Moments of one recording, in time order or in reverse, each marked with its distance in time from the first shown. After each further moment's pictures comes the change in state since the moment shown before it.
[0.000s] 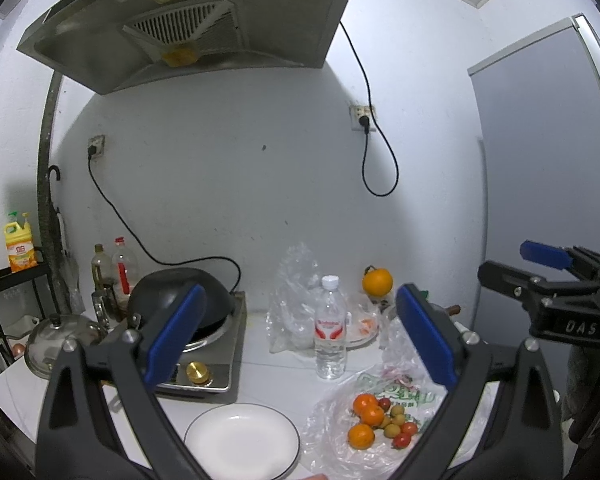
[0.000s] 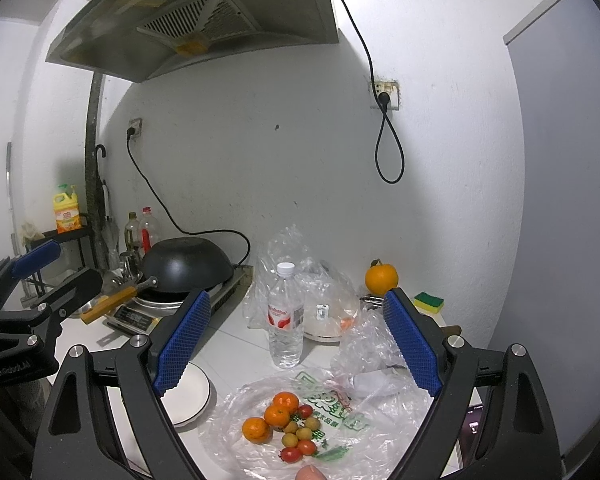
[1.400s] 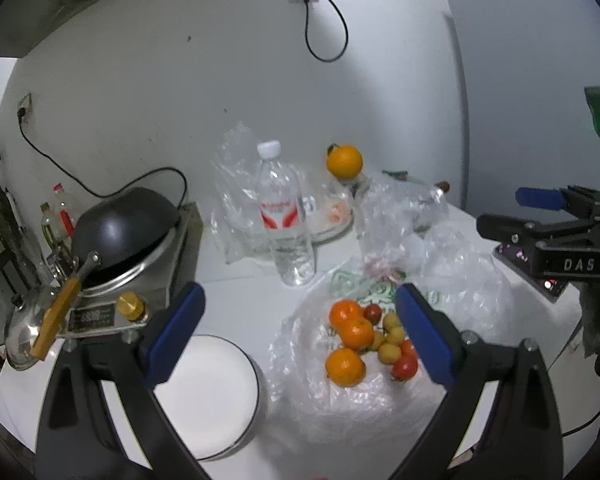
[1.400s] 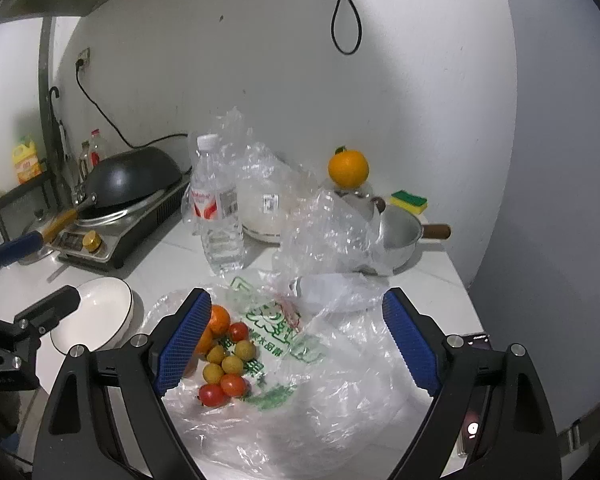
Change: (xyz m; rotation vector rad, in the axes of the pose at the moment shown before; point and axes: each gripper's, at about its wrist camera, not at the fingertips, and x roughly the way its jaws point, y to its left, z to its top) left arm 0.110 -0.064 -0.103 0.173 0.364 -0.102; right arm 0.092 -0.079 -0.100 0.067 0.320 -0.059
